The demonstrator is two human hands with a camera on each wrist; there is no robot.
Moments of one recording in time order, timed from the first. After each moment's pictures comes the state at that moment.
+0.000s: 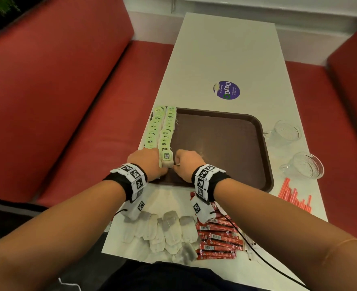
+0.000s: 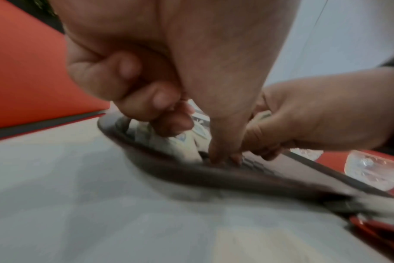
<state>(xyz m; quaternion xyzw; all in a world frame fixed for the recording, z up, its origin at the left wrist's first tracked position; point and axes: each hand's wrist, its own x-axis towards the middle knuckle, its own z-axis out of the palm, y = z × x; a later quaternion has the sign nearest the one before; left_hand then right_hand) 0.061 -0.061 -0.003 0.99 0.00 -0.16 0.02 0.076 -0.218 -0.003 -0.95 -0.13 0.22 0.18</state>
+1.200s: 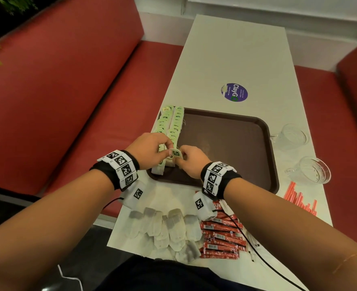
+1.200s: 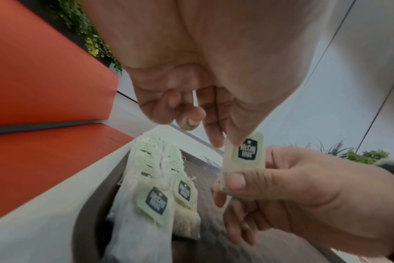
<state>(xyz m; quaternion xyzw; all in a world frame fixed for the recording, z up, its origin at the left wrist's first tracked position) 0.061 -0.029 0.034 0.94 -0.14 -0.04 0.30 0.074 -0.215 0.006 -0.90 -0.13 0.21 0.35</state>
